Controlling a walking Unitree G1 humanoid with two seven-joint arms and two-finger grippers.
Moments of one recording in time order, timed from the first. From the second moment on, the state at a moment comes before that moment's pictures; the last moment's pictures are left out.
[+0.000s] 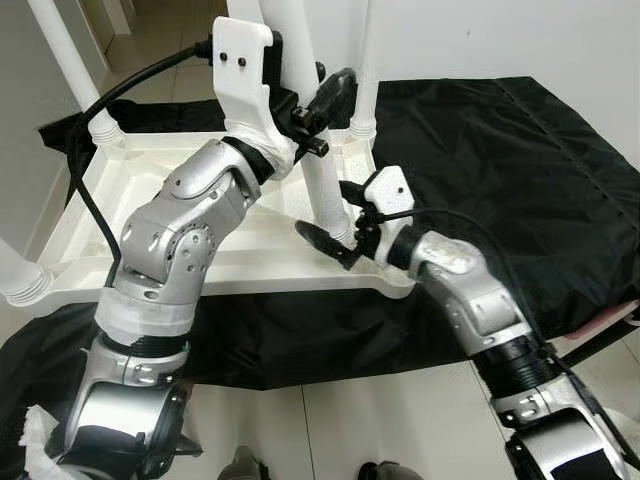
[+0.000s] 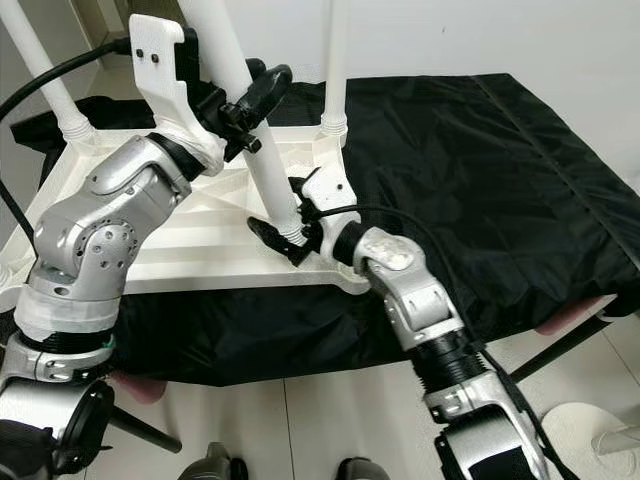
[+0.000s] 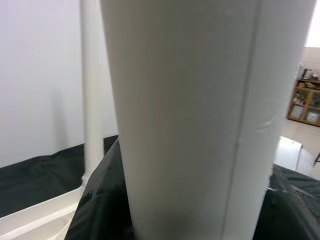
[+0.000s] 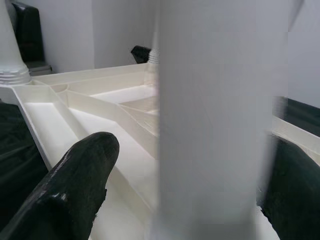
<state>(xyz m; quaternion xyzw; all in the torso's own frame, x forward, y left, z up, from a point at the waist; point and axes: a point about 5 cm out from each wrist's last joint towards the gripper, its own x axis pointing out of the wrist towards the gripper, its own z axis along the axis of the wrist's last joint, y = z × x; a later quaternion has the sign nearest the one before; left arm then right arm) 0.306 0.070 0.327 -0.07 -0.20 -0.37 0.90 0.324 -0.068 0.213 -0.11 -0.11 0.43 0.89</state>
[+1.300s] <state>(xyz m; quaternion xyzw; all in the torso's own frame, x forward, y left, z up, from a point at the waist) 0.306 0.067 0.325 -0.07 -0.21 -0.37 0.90 0.344 -0.038 0.228 -0.09 -0.10 0.39 0.91</state>
